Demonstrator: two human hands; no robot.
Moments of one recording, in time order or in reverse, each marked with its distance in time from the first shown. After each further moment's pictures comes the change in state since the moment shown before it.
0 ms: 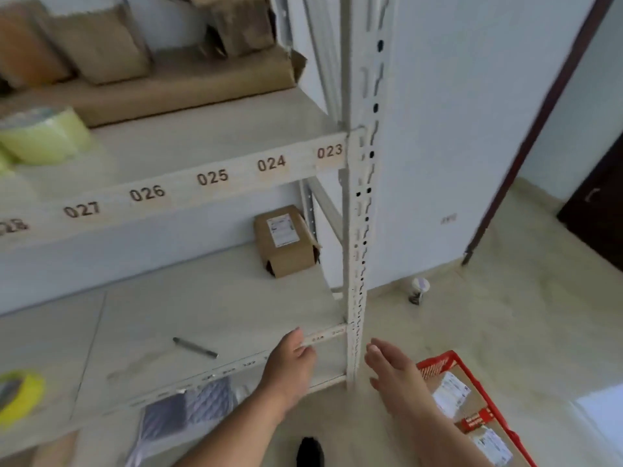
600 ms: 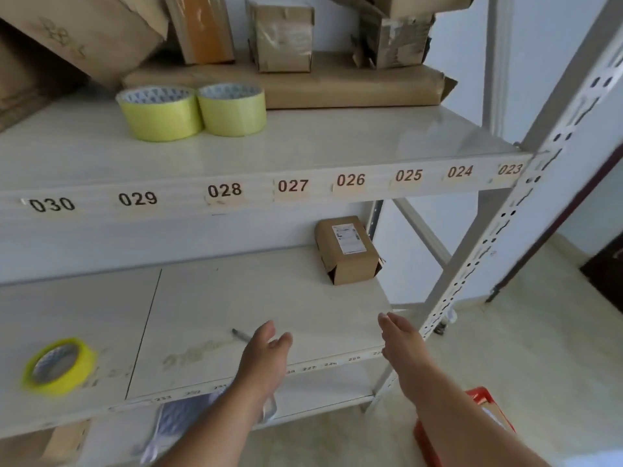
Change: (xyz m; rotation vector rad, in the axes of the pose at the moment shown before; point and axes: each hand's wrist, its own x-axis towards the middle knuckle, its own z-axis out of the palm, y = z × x) left_hand 0.022 -0.101 -0.188 -0.249 0.217 -0.005; right_hand 0.027 -0.067 0.170 -0.073 0.072 -0.042
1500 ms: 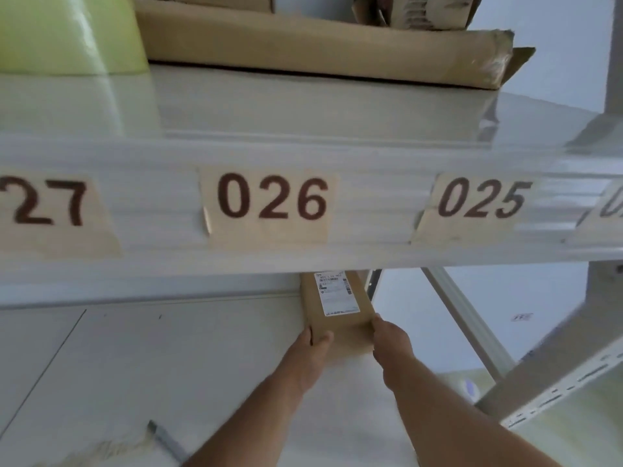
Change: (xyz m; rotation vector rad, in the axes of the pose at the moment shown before) left_hand 0.235 0.047 0.164 -0.068 -0.228 0.104; right_hand 0.258 -0.049 0.029 -0.027 0.020 0.046
